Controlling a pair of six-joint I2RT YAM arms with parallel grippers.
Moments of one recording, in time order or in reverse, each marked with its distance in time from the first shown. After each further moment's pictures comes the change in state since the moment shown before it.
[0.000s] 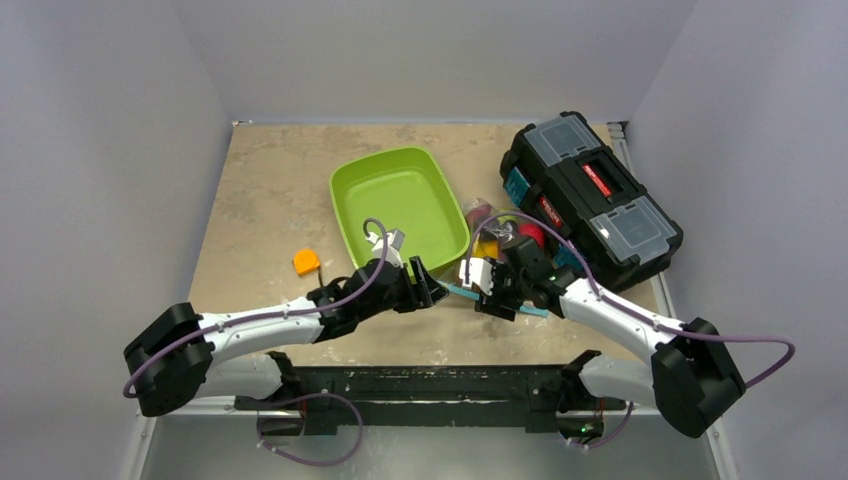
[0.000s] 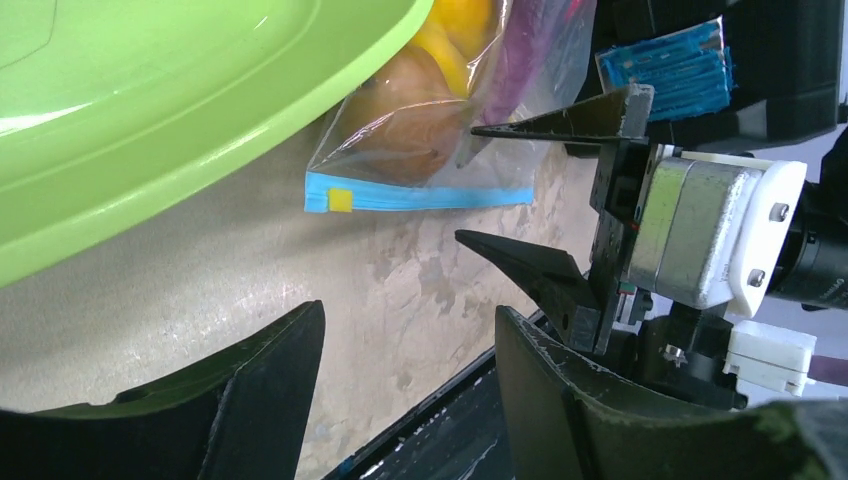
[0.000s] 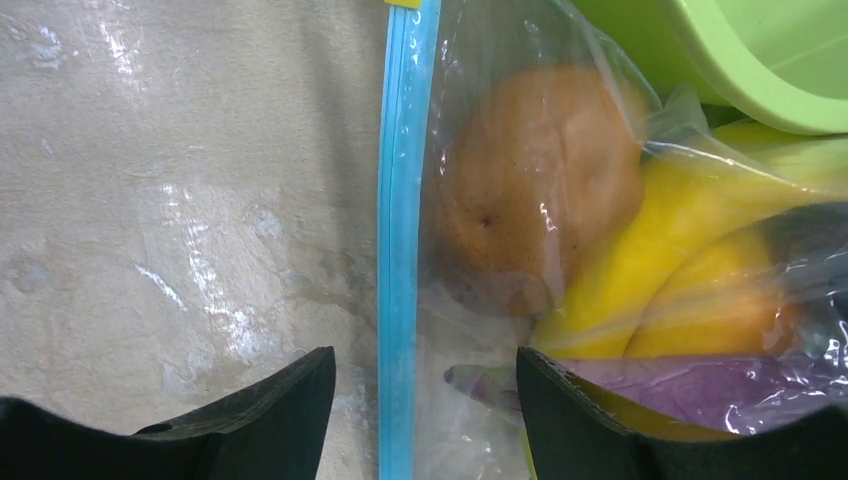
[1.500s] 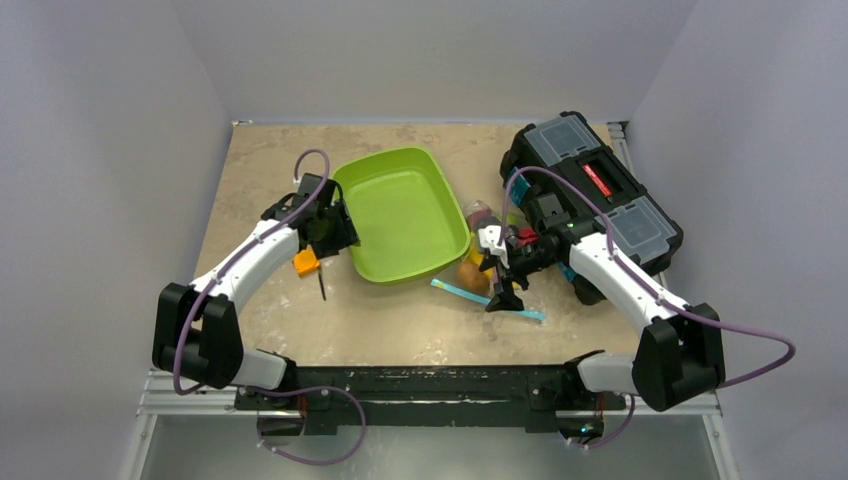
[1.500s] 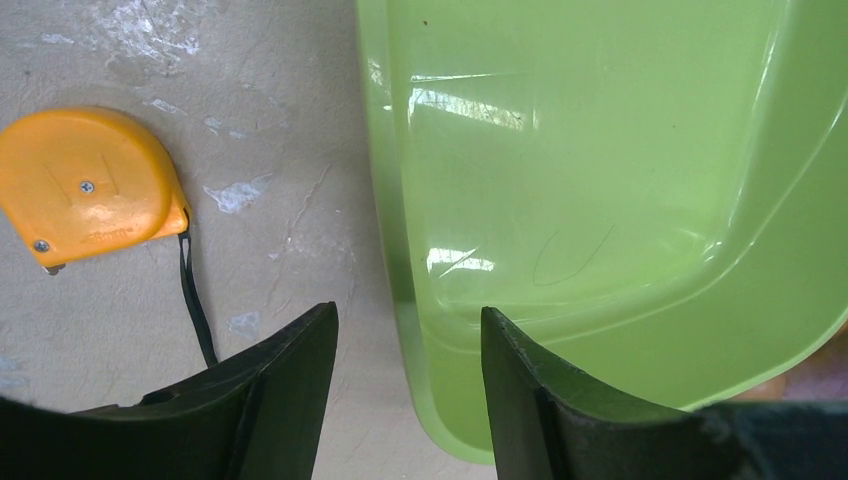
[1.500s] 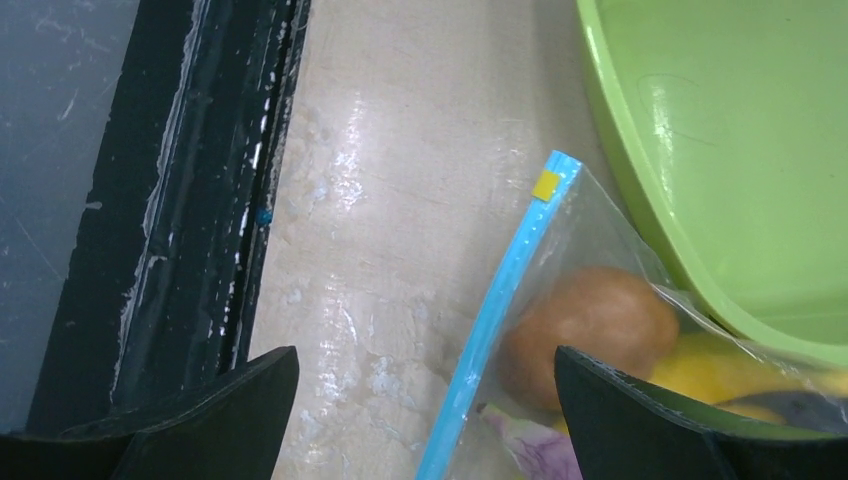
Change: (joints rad) left arm 0.672 0.200 0.446 -0.769 0.057 0.354; right arm -0.219 0.132 0.352 -0.519 -0.645 -0.367
